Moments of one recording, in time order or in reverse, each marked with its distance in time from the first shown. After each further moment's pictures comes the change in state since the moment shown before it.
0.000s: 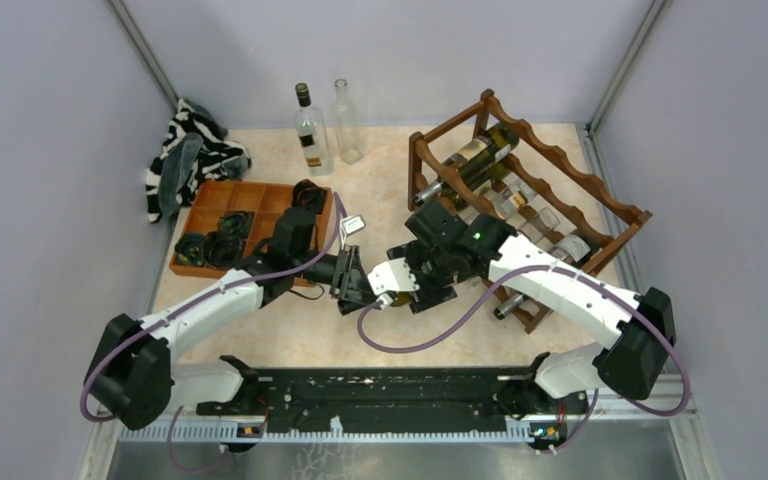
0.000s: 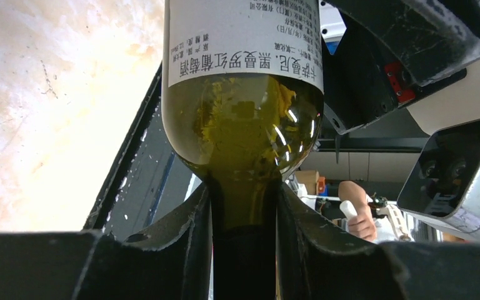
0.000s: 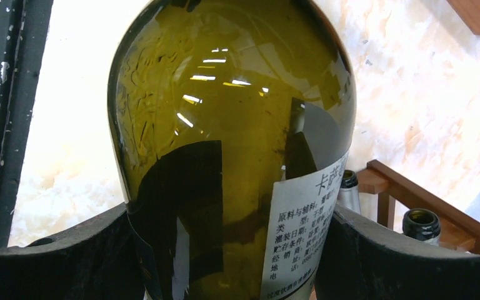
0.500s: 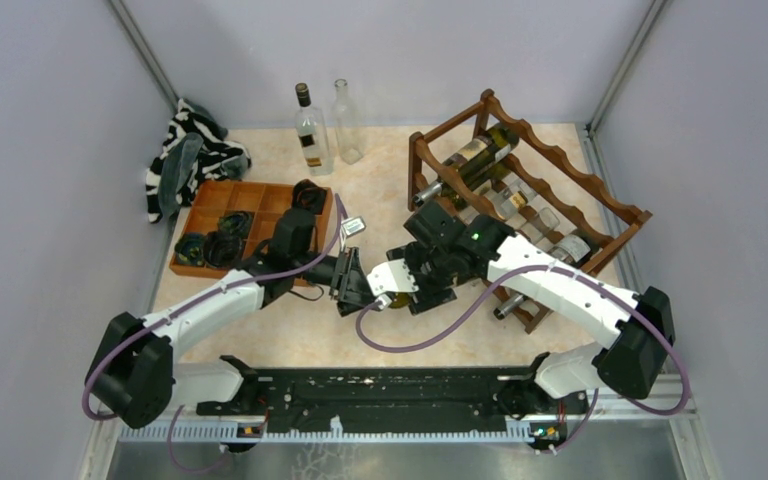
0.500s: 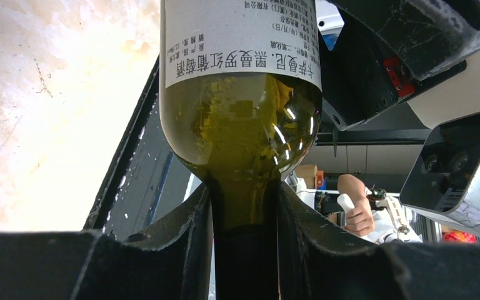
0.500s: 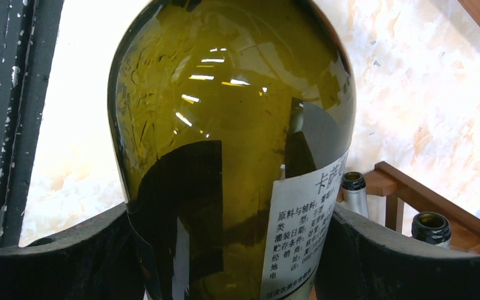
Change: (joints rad) left arm 0.005 0.017 -0.013 0.021 0.034 0.005; right arm 0.001 0.006 -0.001 -0.010 0.005 0.022
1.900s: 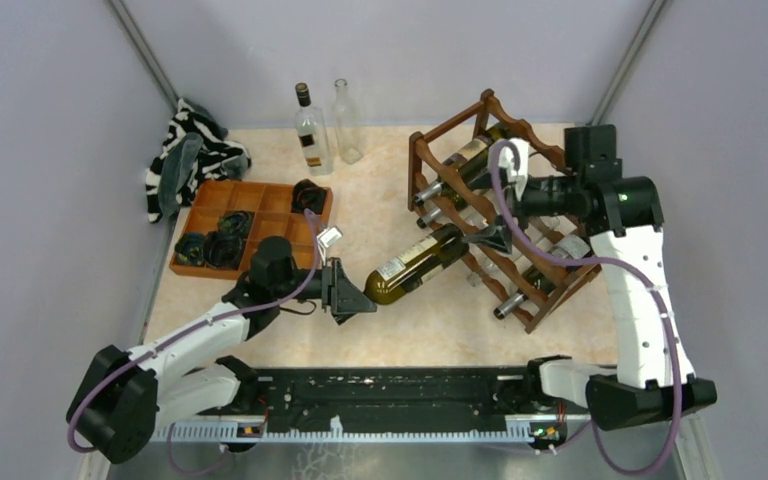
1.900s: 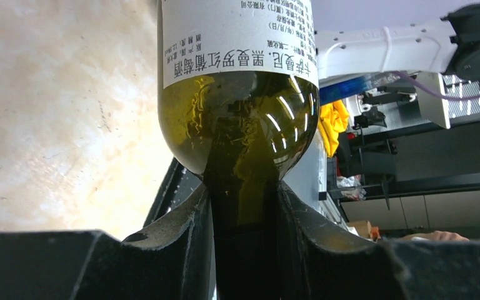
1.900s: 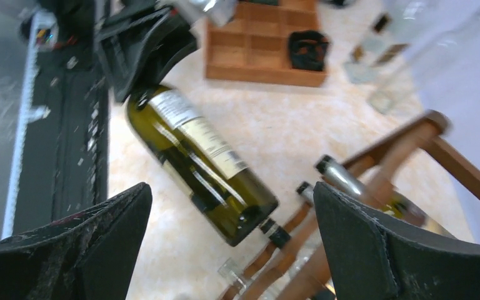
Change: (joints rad) left arm 0.014 -0.214 -0.267 0.327 -0.173 -0.058; right arm -0.705 -0.129 0.370 -0.280 -0.849 0.079
